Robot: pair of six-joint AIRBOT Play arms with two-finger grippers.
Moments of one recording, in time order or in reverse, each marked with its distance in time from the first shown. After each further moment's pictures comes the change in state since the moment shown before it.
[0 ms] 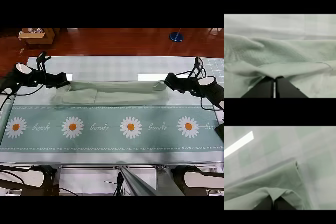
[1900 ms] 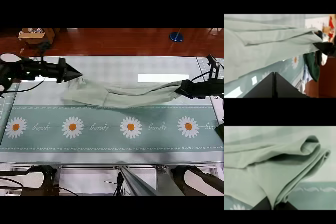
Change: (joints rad) left arm -0.086 0.102 0.060 -0.454 -0.399 0.025; right arm -0.124 0.348 0.005 -0.331 0.597 0.082
